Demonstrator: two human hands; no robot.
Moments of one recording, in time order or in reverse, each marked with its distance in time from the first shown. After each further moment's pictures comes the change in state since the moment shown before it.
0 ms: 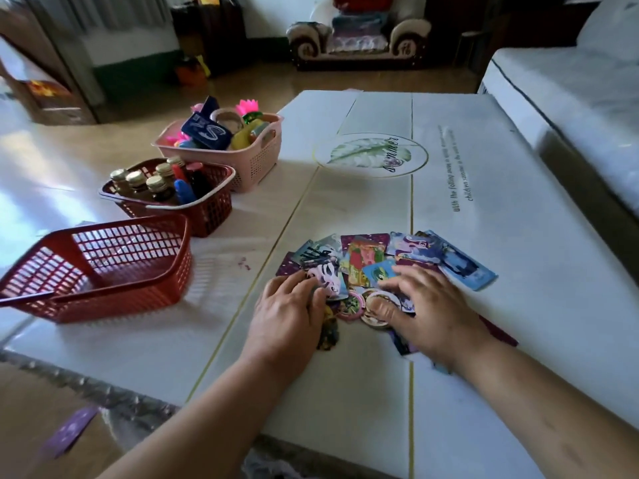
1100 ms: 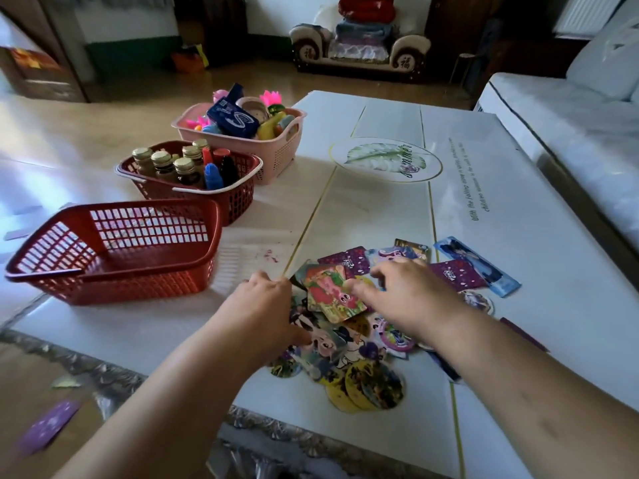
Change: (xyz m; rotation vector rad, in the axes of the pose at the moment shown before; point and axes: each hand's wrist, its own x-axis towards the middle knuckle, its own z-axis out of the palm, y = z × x) left_hand -0.003 -0.042 -0.077 0.225 -0.455 -0.114; right_hand 0.029 -0.094 -0.002 -0.152 -0.118 0.127
